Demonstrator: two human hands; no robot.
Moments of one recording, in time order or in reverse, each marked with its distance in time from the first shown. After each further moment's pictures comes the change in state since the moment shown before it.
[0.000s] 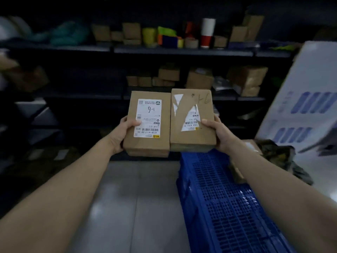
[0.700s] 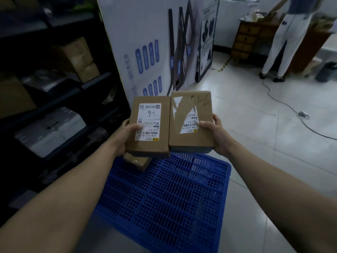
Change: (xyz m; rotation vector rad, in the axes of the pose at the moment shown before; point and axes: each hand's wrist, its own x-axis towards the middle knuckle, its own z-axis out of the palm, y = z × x) left_hand 0.161 -0.154 0.455 0.396 -0.823 -0.269; right_hand -0.163 0.042 -0.341 0.255 0.965 -0.175
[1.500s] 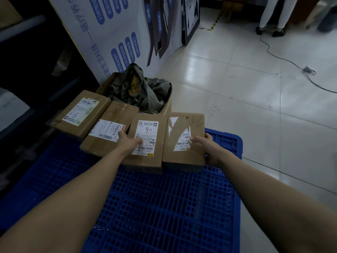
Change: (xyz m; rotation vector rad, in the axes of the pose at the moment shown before) left_hand 0.207 -0.229 0.035 0.724 0.210 -0.180; right_hand 0.158 0.251 -0.095 -0.061 0.167 0.454
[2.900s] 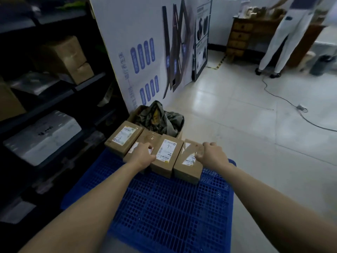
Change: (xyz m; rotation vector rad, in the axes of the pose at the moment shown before) left_hand -0.195 0.063 -0.140 0.405 0.019 0.367; right_hand -0.247 -0.088 0.076 -1.252 0.359 -0.469
